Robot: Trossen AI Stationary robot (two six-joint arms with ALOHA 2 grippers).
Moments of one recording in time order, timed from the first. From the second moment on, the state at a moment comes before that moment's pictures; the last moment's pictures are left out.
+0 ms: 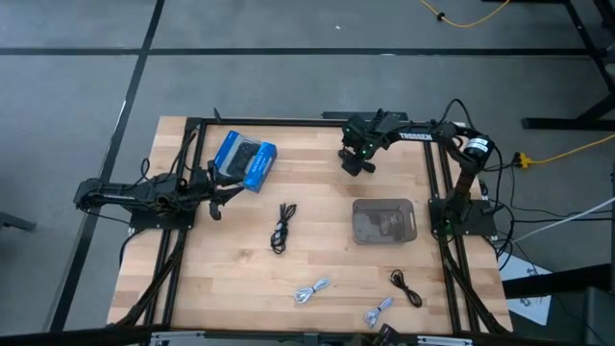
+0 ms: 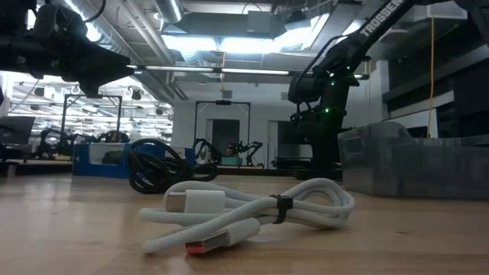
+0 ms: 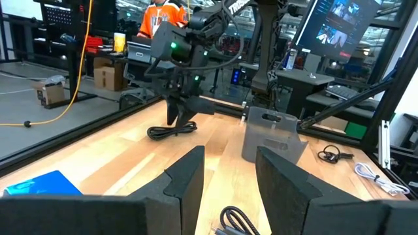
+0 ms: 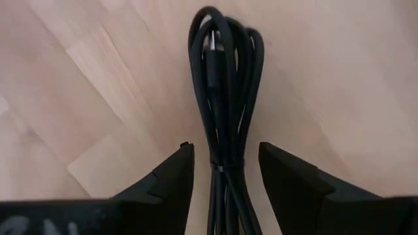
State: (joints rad) left arm -0.04 0.01 0.01 0.08 -0.31 -0.18; right arm -0.59 1.83 1.14 -0.64 0.00 0.04
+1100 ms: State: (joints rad) left arm -0.04 0.01 0.01 0.06 -0.31 -0.18; right arm -0.33 1.74 1.42 -0.93 0.22 0.19
